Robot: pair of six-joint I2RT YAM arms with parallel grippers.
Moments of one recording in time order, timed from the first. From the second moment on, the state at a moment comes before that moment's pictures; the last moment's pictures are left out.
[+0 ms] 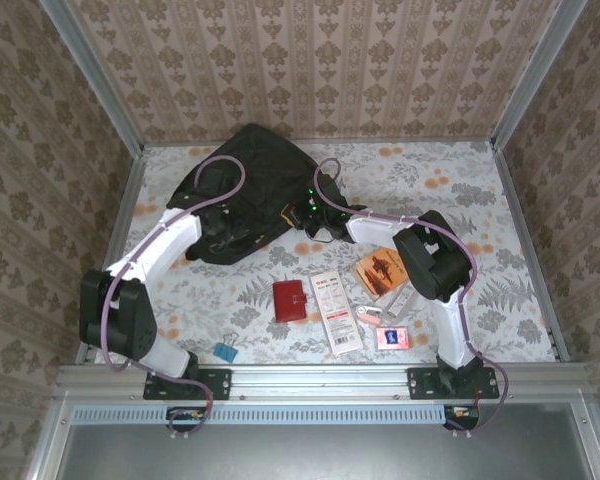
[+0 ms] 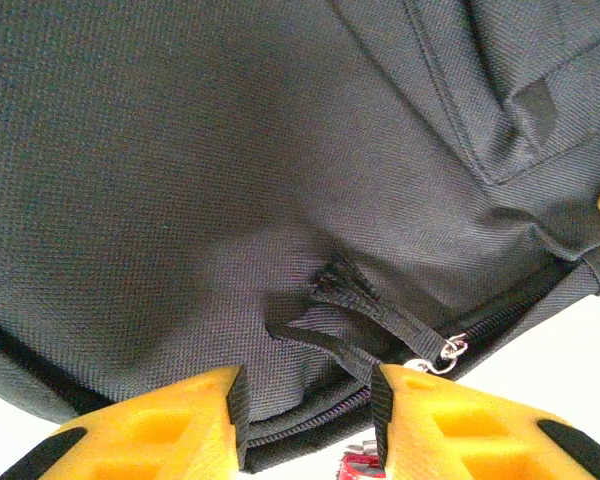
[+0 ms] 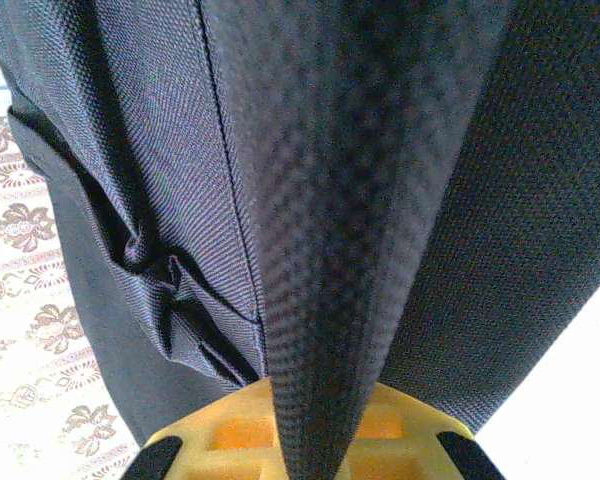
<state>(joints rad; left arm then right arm) -0.36 1.52 1.18 -0.81 0.04 -0.70 0.58 2.10 1.38 0.12 -0.29 1.34</state>
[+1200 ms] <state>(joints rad) -0.31 1.61 1.12 -0.71 0.06 -0.75 0.59 2.10 1.38 0.14 -0.30 1.34</state>
